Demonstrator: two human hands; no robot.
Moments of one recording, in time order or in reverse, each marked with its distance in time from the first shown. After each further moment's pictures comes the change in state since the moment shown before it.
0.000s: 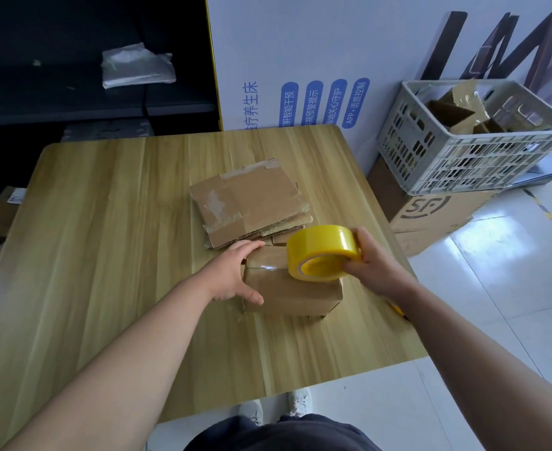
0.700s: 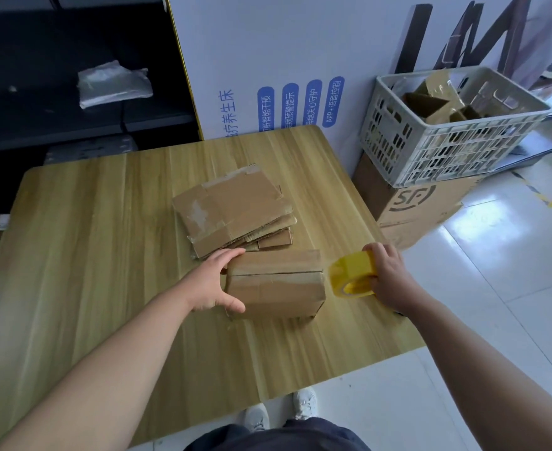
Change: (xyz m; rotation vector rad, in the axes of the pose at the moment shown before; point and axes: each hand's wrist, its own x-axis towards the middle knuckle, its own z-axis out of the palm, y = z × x) left_hand -0.002 -0.001 -0.001 0.095 -0.001 -0.008; right_hand -0.013 0.082 -0.026 -0.426 0.101 0.106
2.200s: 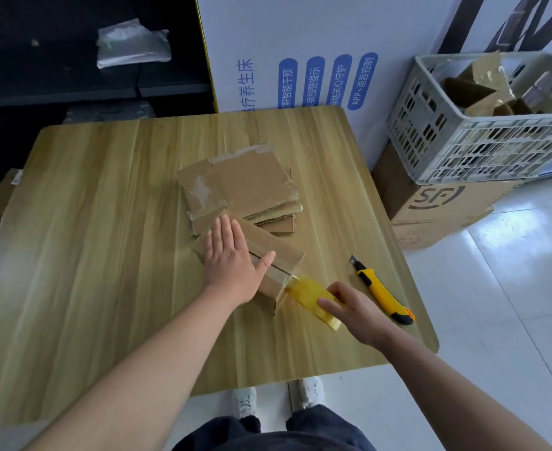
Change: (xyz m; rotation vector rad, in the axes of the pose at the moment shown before) left_hand 0.028 0.057 0.067 0.519 0.354 -0.363; right_hand -0.013 -0.004 0.050 0.365 -0.389 -0.010
